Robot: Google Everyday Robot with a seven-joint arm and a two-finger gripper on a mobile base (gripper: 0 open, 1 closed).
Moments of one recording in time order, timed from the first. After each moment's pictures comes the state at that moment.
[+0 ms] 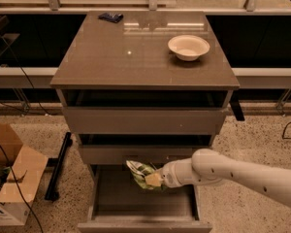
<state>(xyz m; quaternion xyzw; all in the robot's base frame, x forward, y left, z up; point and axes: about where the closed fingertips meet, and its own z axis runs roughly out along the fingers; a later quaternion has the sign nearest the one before) 0.513 -0.026 0.476 -0.29 0.87 0.33 0.23</state>
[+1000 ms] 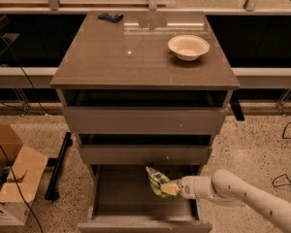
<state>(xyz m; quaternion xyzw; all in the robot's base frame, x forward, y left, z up) 0.526 -0.098 0.369 -0.19 0.85 0.41 0.26</state>
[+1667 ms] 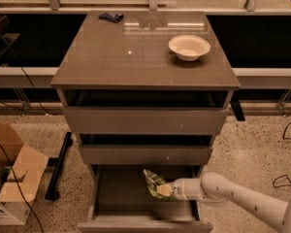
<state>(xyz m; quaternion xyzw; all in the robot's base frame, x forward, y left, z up) 0.538 -0.089 0.317 -0.16 0.88 0.38 0.24</state>
